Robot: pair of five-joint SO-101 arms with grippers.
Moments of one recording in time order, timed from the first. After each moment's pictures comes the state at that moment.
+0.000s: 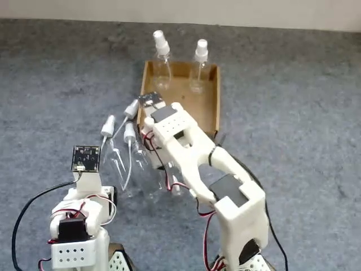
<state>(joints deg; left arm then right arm) -12.1 -104.0 96.0 75.4 0.0 -38.4 20.6 1.8 76.2 -6.5</state>
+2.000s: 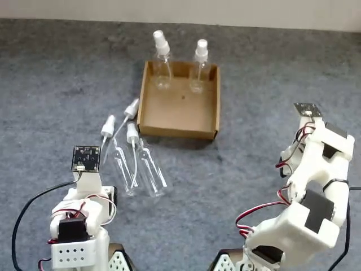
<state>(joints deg) -12.1 -104.0 96.0 75.4 0.0 26.0 5.6 22.1 66.6 33.3</state>
